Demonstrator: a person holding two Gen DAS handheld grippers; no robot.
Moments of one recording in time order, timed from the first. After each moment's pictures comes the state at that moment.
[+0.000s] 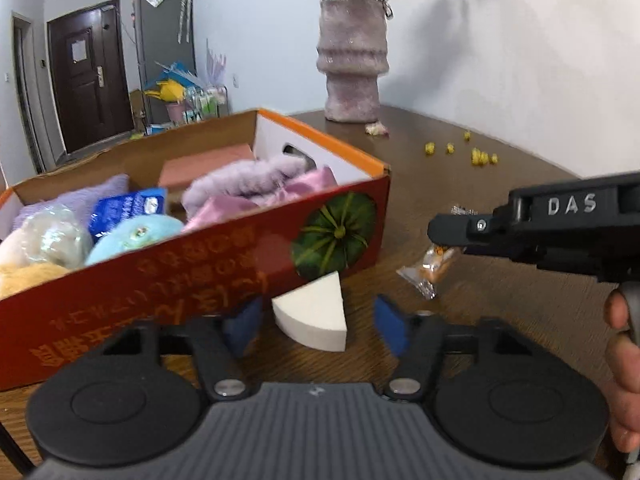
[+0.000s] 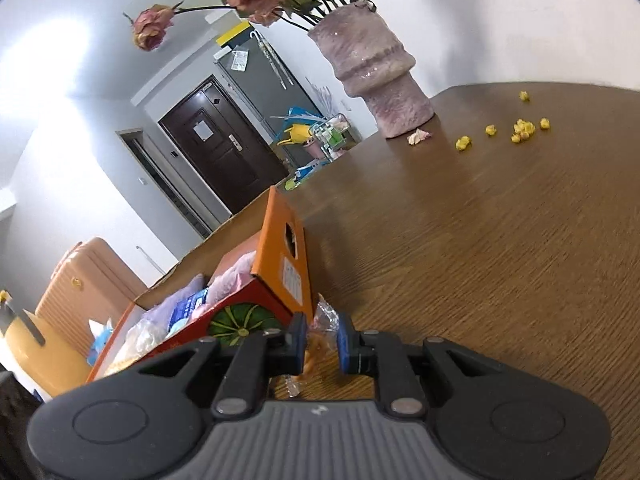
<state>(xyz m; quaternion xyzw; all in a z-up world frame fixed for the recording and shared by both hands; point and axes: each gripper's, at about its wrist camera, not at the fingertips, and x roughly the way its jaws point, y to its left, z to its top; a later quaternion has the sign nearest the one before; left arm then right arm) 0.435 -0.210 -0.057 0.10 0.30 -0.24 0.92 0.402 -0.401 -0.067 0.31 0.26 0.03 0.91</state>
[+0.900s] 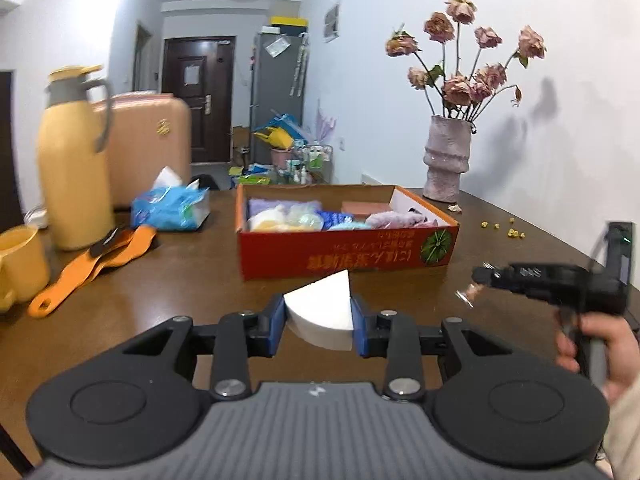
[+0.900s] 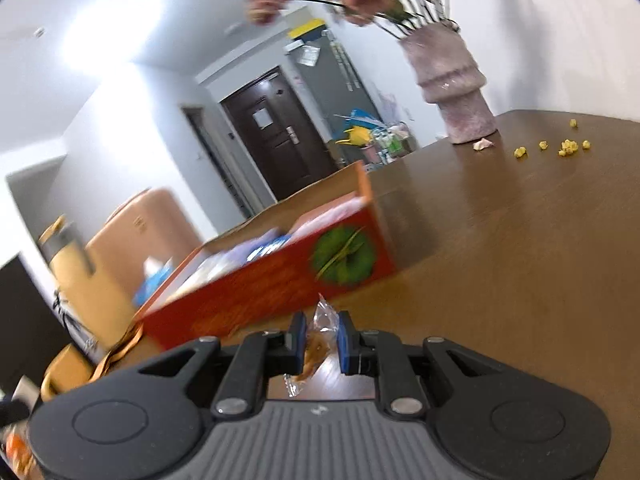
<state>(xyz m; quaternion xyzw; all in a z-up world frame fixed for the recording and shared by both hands) 0.204 -0.008 0.028 -0.01 0.21 -0.11 0.97 0.306 -0.341 -0.054 0.24 0.23 0.11 0.94</state>
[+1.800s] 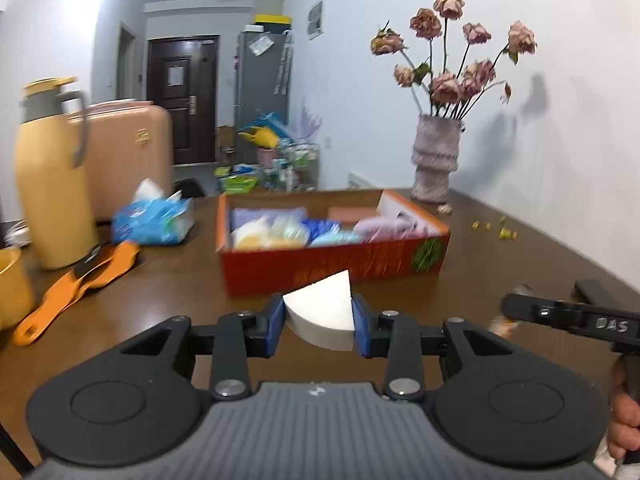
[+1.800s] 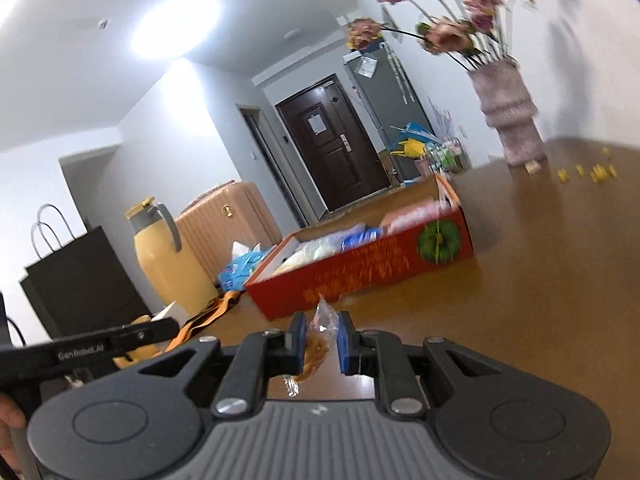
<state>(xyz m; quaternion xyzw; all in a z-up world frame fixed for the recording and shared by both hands) 0.253 -0.026 0.047 0.01 0.21 -0.15 0.97 0.233 -0.298 -0.003 0.20 0.19 0.17 0.94</state>
